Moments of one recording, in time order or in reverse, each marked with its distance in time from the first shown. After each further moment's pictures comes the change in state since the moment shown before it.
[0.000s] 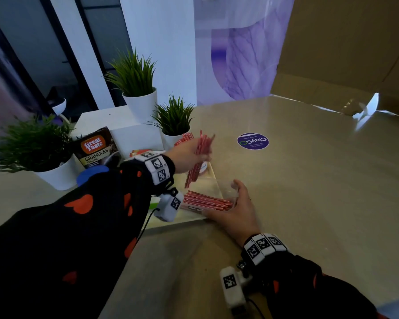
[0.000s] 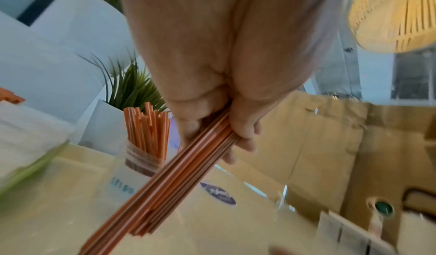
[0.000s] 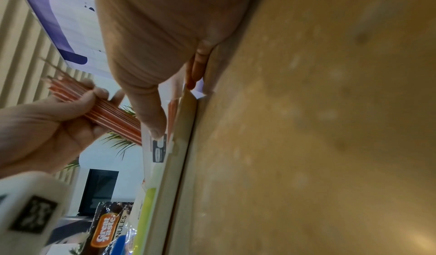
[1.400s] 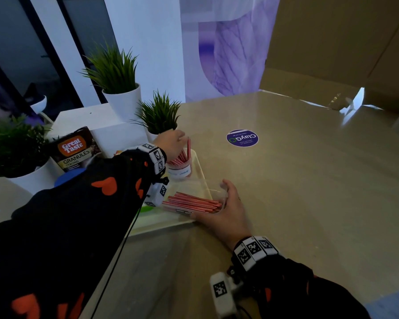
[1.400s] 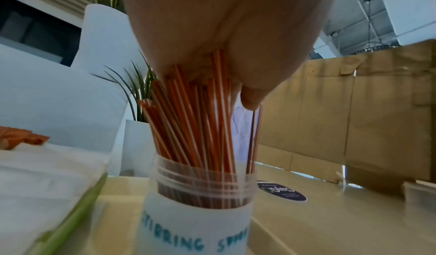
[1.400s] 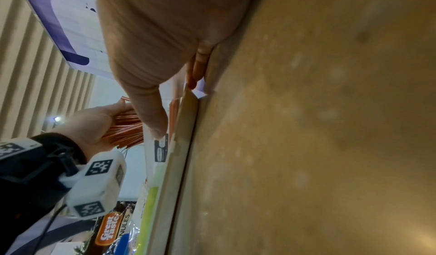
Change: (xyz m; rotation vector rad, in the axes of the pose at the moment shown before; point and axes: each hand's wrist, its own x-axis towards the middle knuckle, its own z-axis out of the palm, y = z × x) left_hand 0.064 -0.039 -0.003 0.337 0.188 -0.202; right_hand -0.004 -0.008 -0.004 0.014 -0.018 0.047
